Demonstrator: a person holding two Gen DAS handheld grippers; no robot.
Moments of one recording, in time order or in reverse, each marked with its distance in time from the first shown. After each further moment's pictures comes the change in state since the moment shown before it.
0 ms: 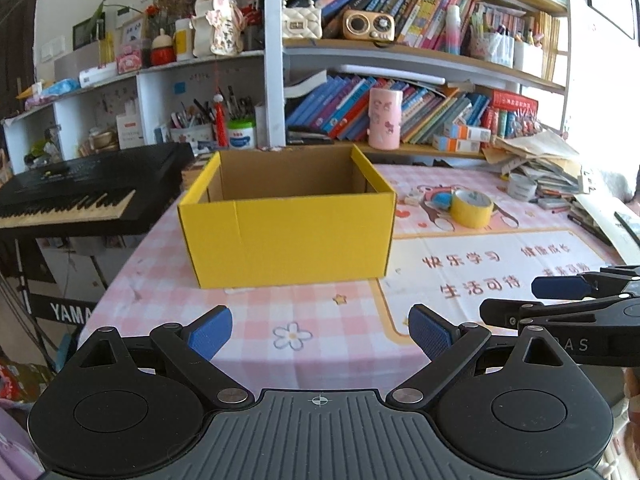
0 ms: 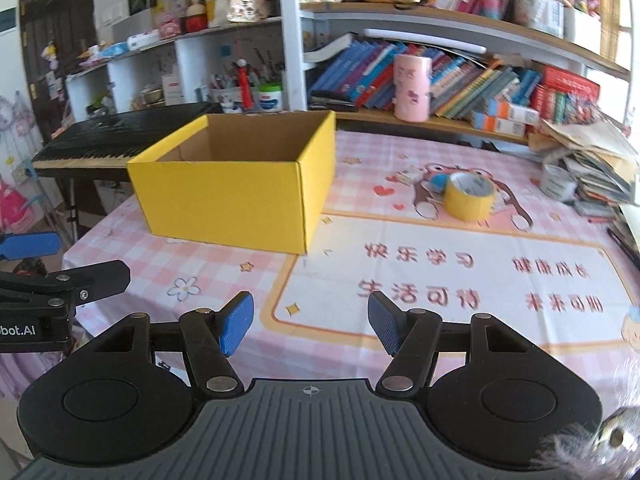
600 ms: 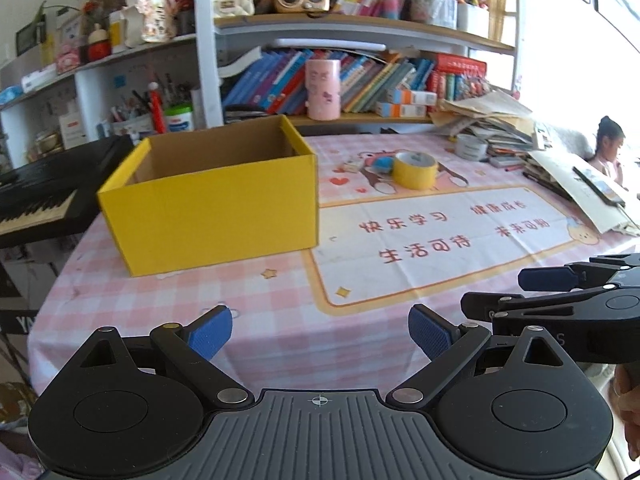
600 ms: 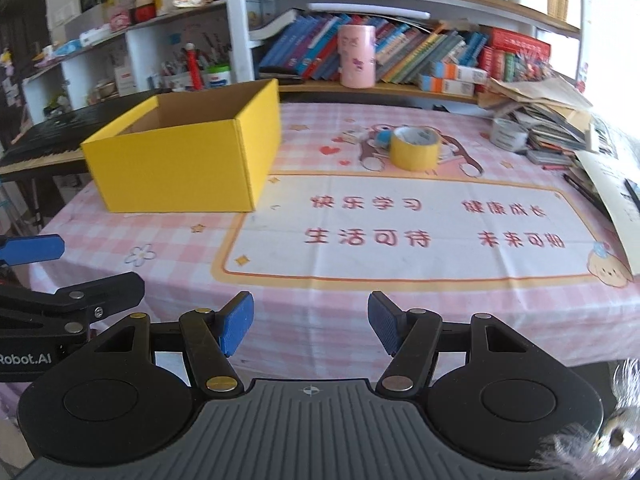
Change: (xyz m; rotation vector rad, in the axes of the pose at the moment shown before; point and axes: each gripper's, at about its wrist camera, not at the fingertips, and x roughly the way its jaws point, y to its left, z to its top) left arm 0.019 -0.045 -0.014 0.098 0.062 -0.124; right arm -0.008 -0.022 -0.031 0.091 0.053 -0.115
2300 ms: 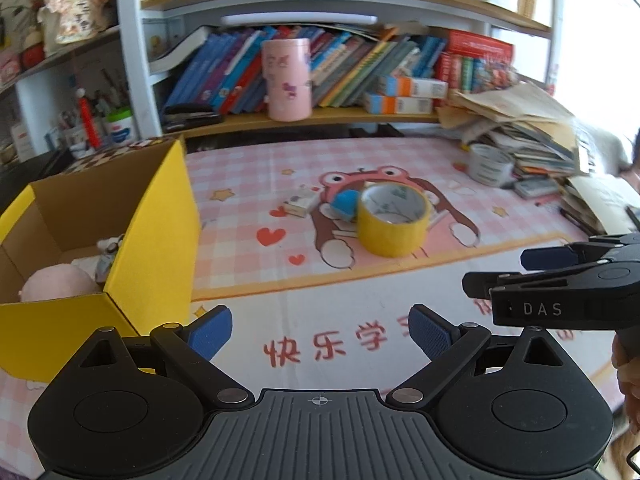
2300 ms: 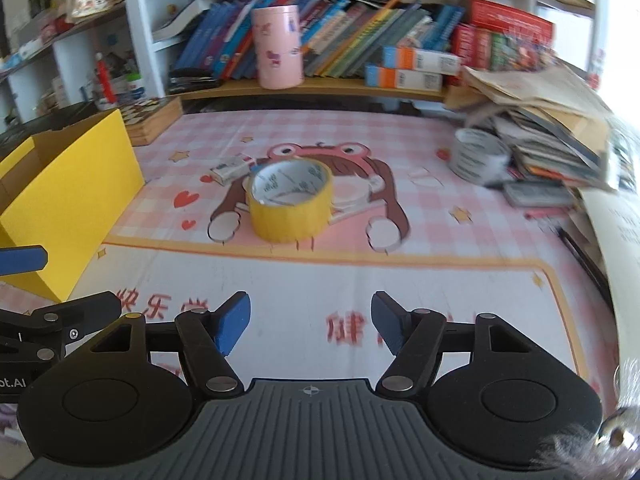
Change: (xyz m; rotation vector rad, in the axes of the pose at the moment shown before) left arm 0.176 -0.100 0.121 -0.053 0.071 0.076; right arm 0.138 -0.184 0.119 -0.025 0.057 0.028
